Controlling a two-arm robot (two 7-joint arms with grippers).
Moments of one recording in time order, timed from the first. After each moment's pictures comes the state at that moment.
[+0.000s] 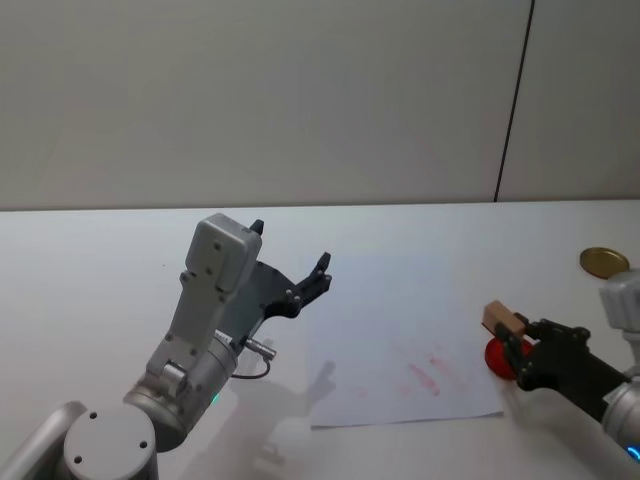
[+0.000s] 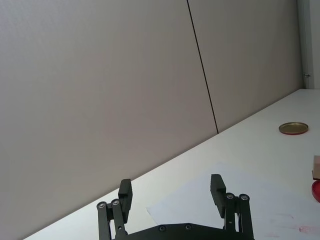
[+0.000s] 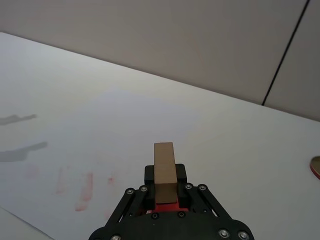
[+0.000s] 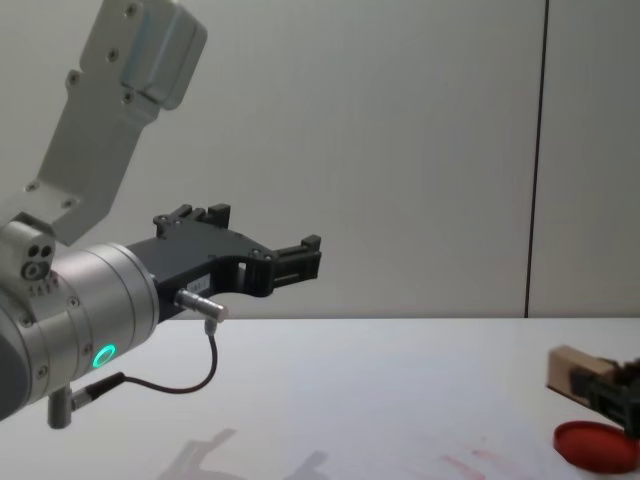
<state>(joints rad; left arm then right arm) -0.24 0.38 0.45 -1.63 -0.20 0.01 -0.01 0.09 0.37 -0.22 -1.52 0.23 0.07 0.35</state>
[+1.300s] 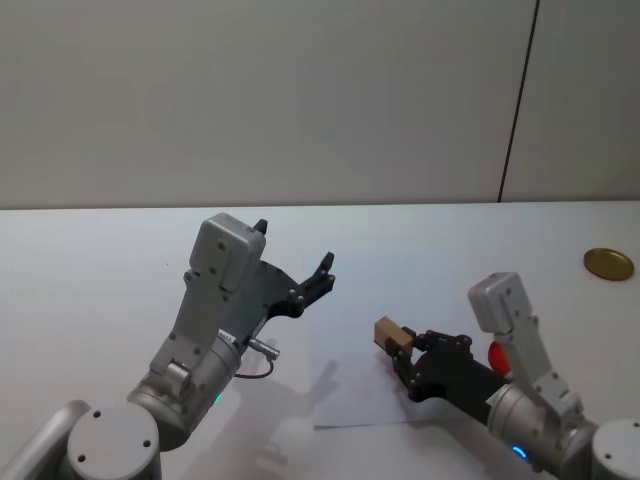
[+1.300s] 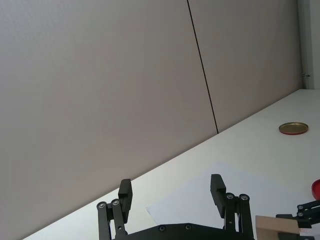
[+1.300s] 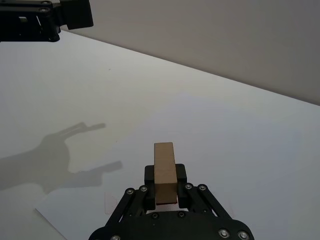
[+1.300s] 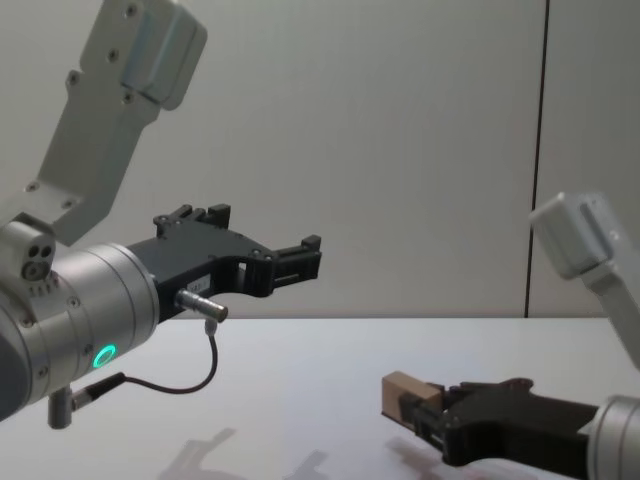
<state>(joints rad) -0.24 0.38 0.45 -1.63 -0.20 0.01 -0.01 0.21 0.20 -0.35 -1.38 0.13 0.09 0.40</state>
